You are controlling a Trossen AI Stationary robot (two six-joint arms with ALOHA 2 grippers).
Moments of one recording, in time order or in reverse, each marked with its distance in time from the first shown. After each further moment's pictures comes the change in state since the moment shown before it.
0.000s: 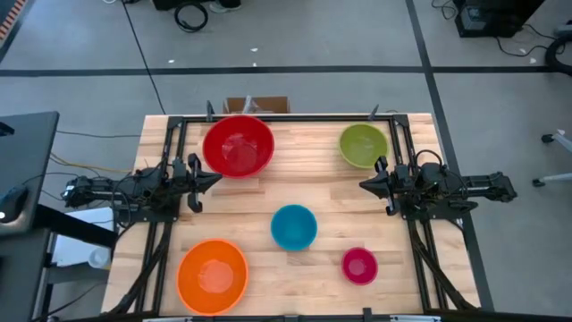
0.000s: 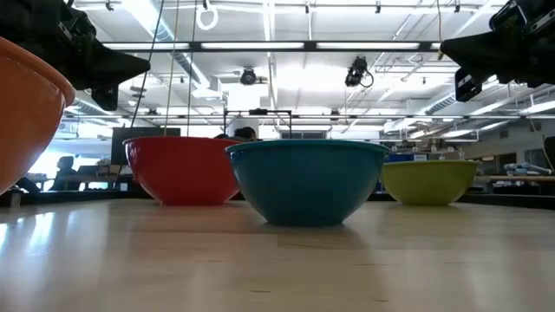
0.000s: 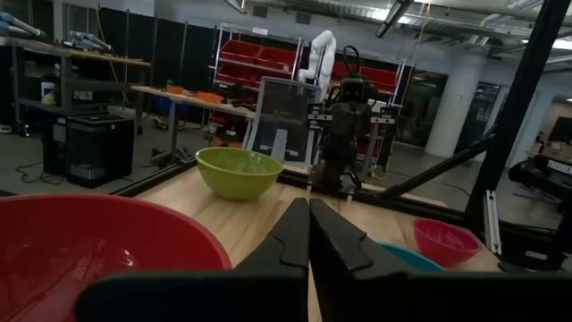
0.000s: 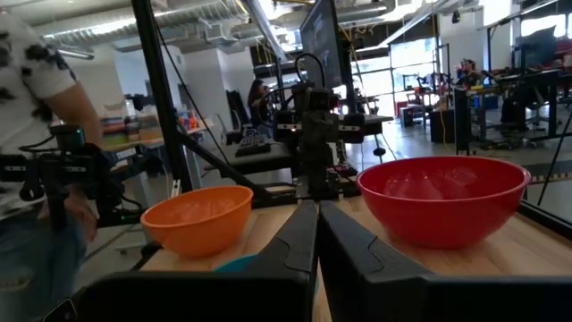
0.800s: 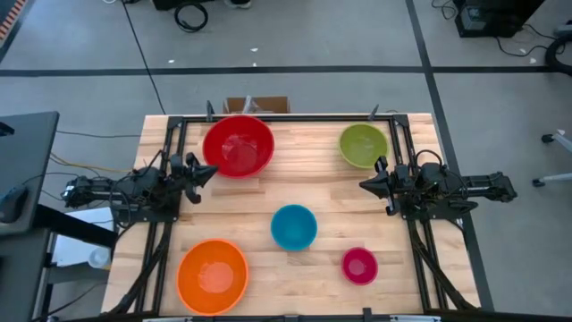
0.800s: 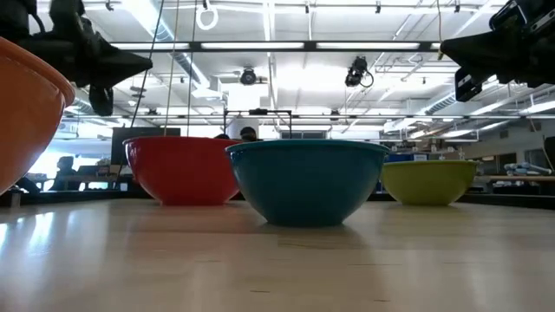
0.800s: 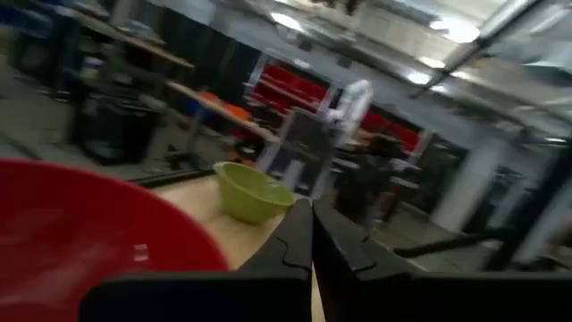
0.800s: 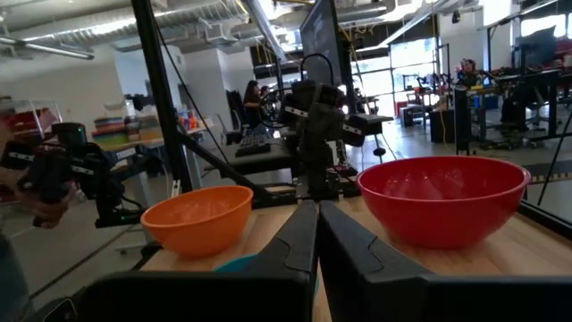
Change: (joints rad) left arm 0.002 0.003 0.000 0.062 -0.152 -0.233; right arm 0.000 0.000 0.000 0.000 0.000 -0.003
